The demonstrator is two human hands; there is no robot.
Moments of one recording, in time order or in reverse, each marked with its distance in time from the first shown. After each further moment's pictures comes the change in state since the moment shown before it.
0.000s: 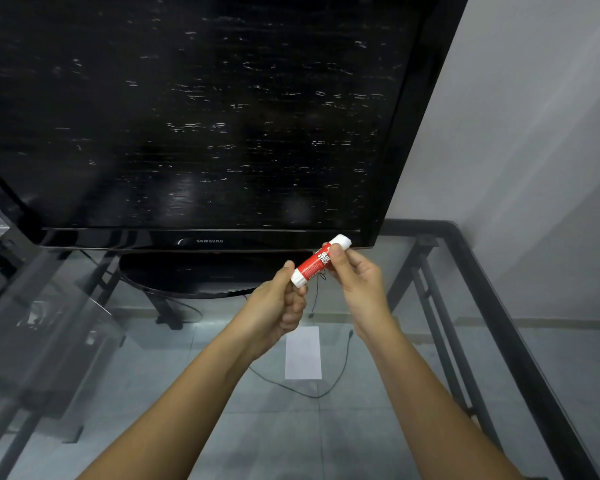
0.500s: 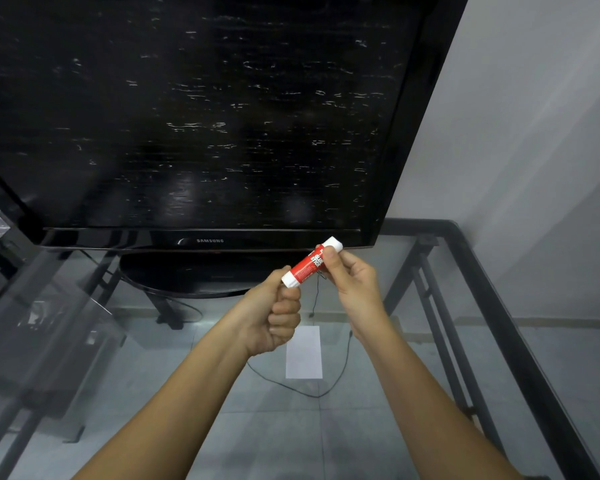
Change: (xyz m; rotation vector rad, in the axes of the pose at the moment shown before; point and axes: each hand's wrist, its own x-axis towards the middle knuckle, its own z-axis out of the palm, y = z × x) left_hand -0.001 0.009 -0.010 -0.328 -0.094 -0.371; right_hand 0.000 0.003 0.005 -0.029 -0.052 -0.013
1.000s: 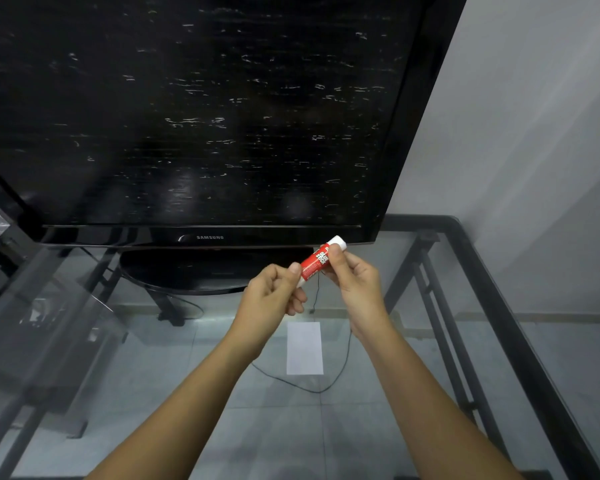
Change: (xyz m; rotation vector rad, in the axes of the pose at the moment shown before) left_hand 0.006 -0.019 -0.005 0.649 0.279 0.763; right_hand -0.002 0.005 -0.002 0.025 0.060 0.040
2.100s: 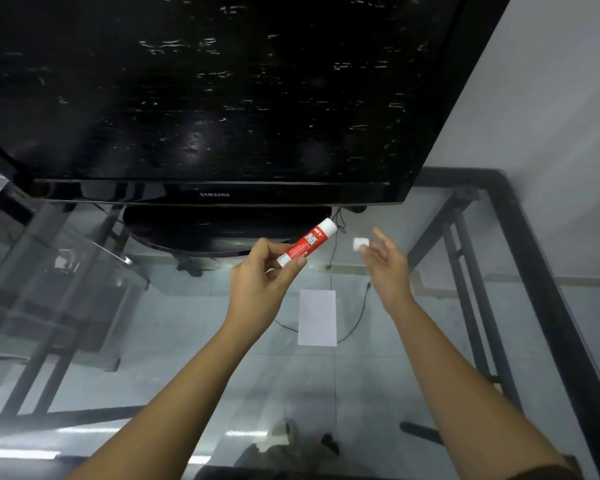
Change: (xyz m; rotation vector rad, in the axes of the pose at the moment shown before) left_hand 0.013 -0.039 -0.007 0.266 0.235 0.010; right_hand 0.059 0.098 -0.054 -0.283 0.124 0.145
